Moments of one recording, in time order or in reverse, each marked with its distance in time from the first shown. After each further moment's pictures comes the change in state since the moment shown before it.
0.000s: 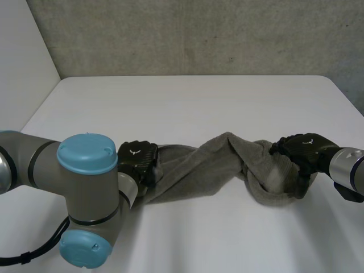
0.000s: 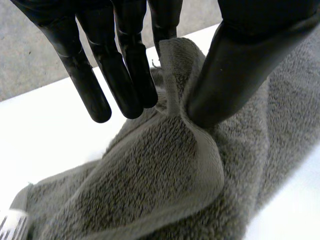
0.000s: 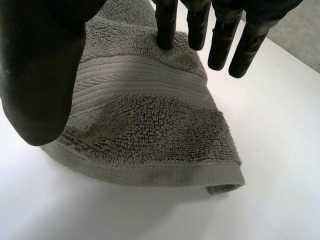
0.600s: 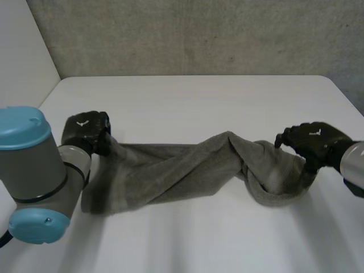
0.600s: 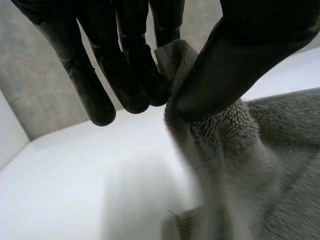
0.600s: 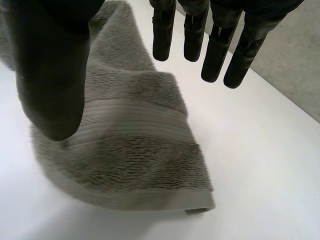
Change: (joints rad) left arm 0.233 0.202 -0.107 0.074 0.011 -0.006; right arm 0.005 -0.172 0.078 0.009 -0.015 -0.006; left_hand 0.235 0.276 0.284 0.289 0.242; right_hand 0.155 0.137 0.156 0.139 0.177
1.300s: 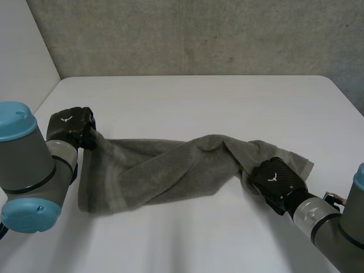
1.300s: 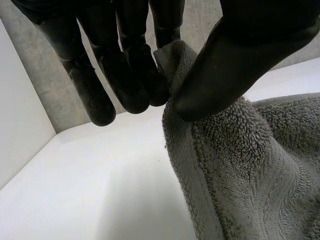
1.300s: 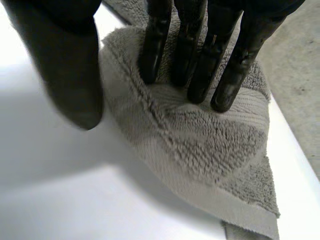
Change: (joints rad) left arm 0.074 -0.017 0.007 0.018 0.001 -0.015; right arm 0.144 0.144 0.389 -0.665 0.032 -0.300; left_hand 0.001 0.002 0.001 0.000 0.000; right_hand 0.429 0.437 0.415 0.416 0.402
